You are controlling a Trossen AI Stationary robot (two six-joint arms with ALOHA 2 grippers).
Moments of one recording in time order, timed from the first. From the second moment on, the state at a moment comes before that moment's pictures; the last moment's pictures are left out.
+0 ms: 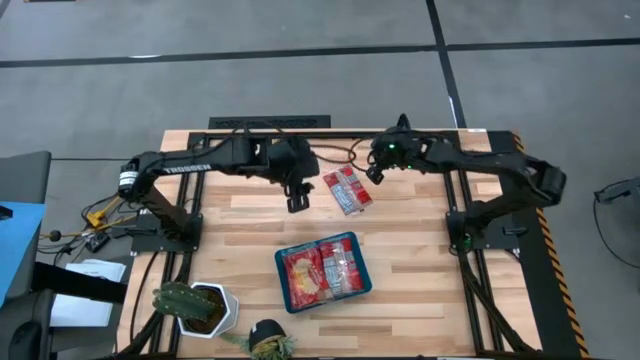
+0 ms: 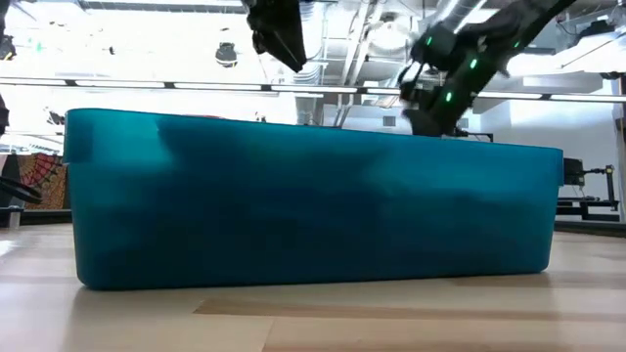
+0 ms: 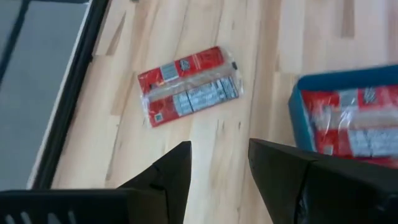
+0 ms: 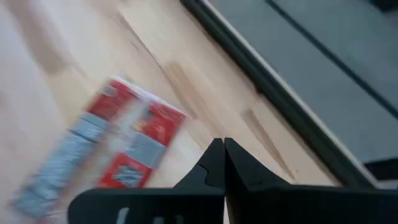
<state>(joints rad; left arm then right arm) 0.14 1.61 1.61 -0.83 -0.13 0.05 -0.52 1.35 0.82 -0.22 0.19 0.00</state>
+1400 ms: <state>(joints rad) 0.29 1.63 1.13 -0.25 -0.22 -0.56 -0.40 1.23 0.99 -0.66 -0.12 -0.15</state>
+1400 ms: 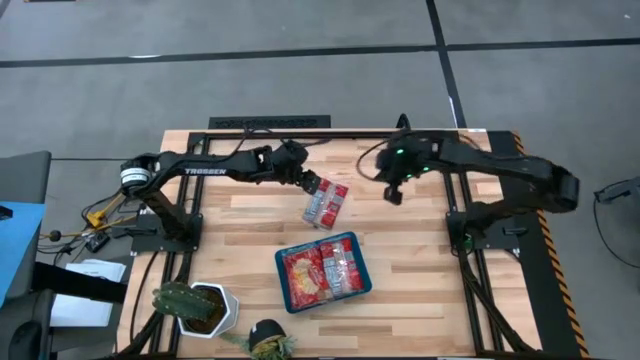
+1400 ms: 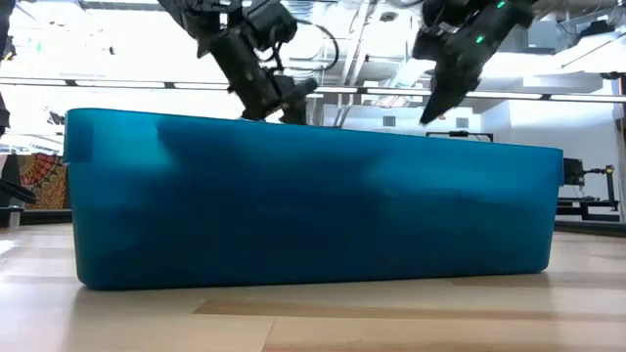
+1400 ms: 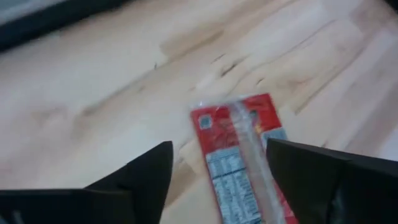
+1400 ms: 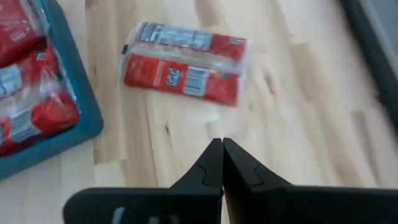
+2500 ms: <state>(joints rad) 0.20 2.00 1.16 -0.27 -0.14 -0.78 -0.51 0.98 0.99 -0.76 0.00 -0.10</state>
